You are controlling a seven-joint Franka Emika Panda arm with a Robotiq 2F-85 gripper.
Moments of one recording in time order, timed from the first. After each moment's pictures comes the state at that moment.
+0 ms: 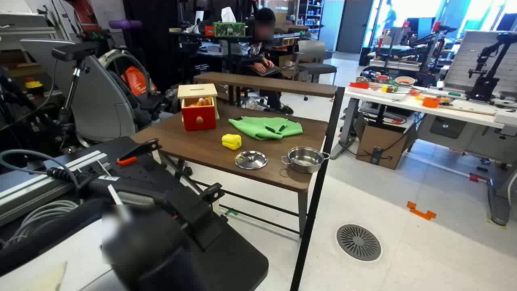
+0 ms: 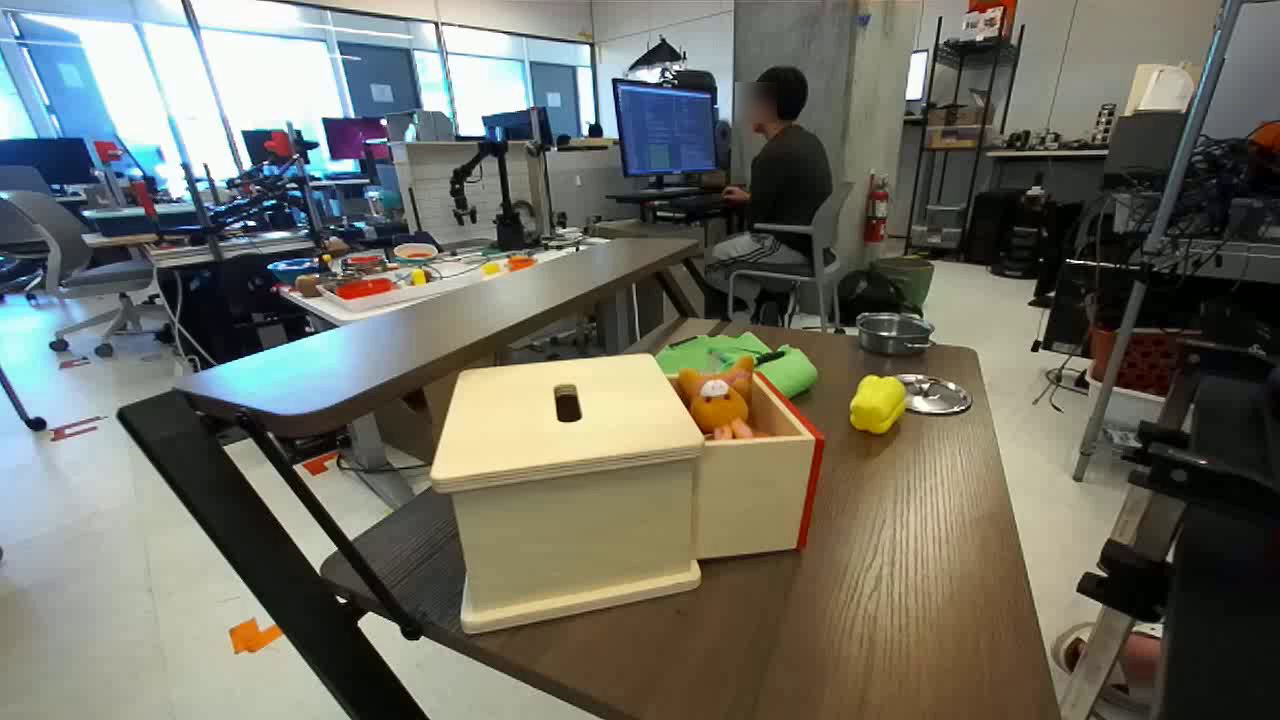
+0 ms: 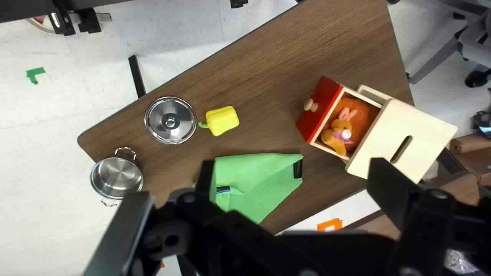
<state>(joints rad) 0.07 -0.36 0.14 -2.39 0.13 2.15 0.25</state>
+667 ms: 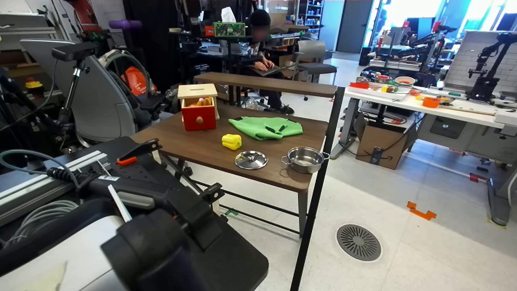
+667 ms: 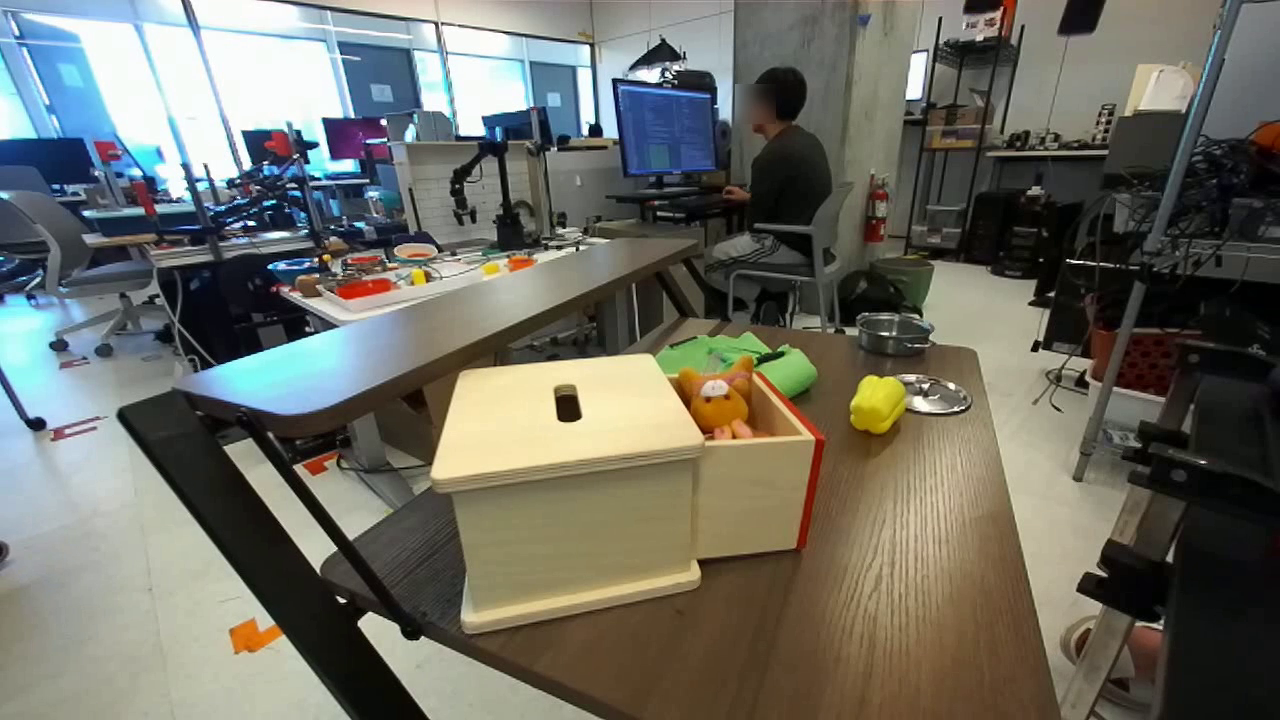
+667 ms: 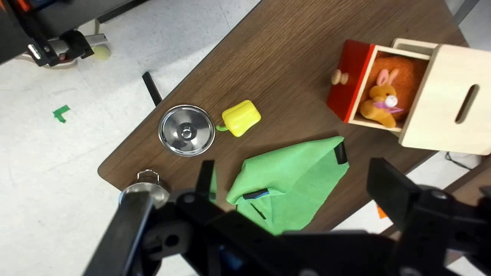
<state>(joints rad) 0.05 -0.18 0.17 -2.39 0.05 2.32 0.55</state>
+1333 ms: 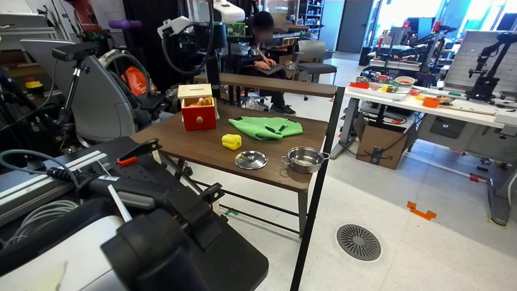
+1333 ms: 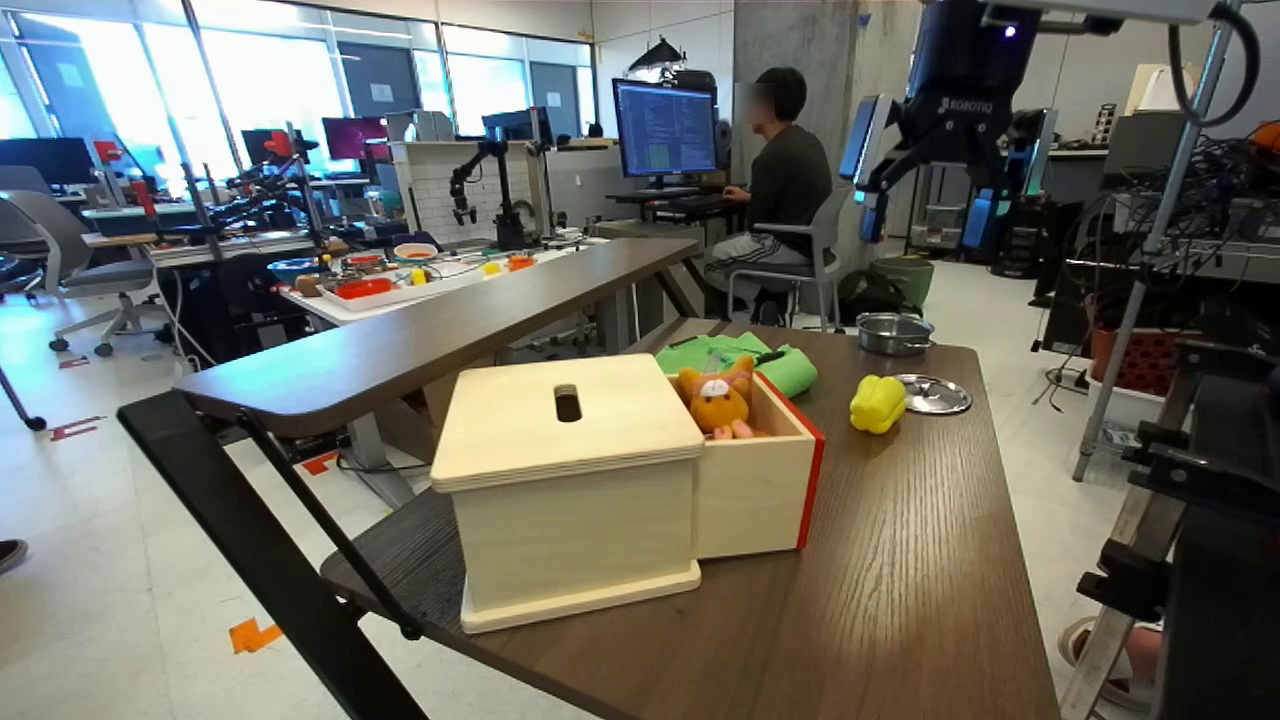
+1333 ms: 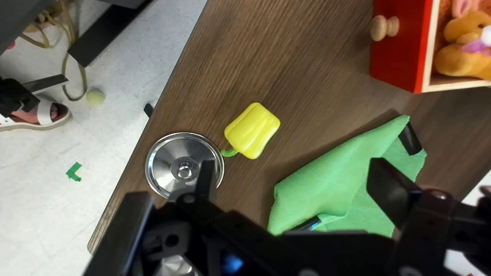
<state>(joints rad) 0.06 0.22 0.12 -2.32 0.00 2.62 0.82</state>
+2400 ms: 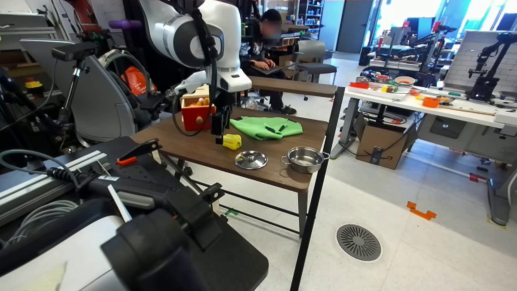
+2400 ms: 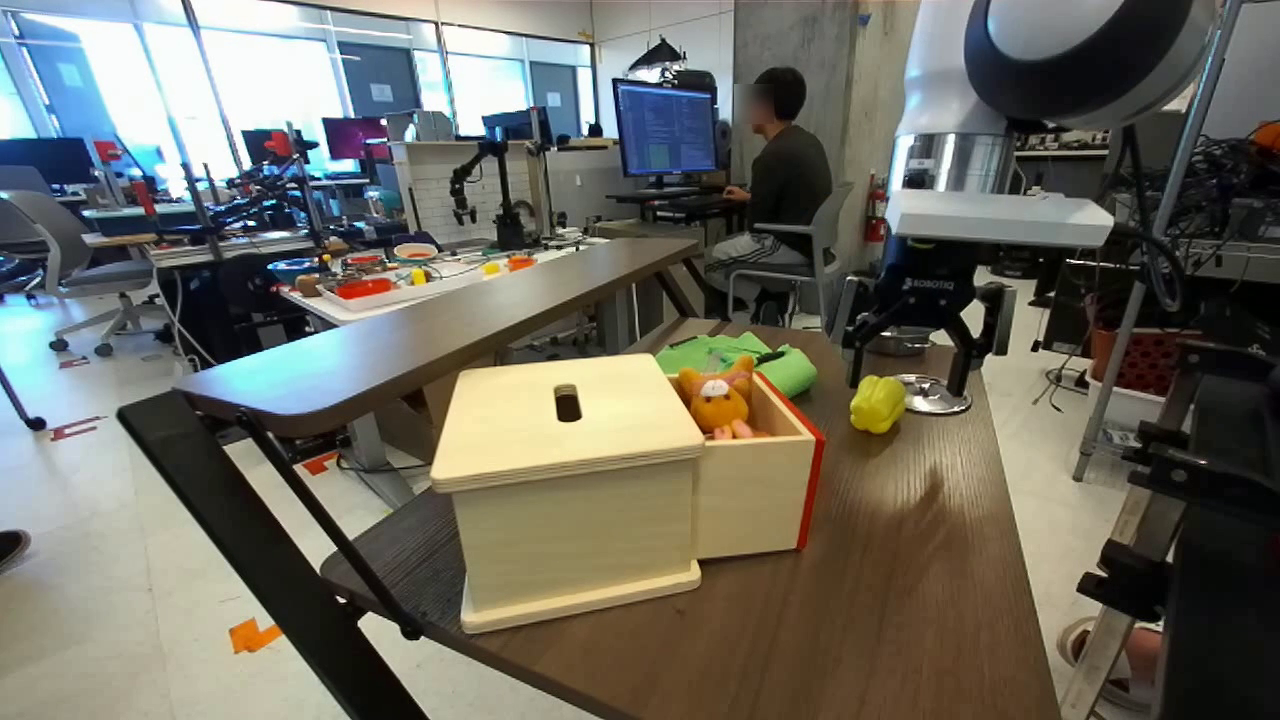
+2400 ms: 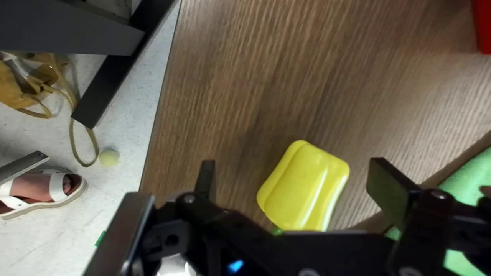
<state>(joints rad) 0.13 0.56 0.02 -2.21 0.20 2.79 0.84</state>
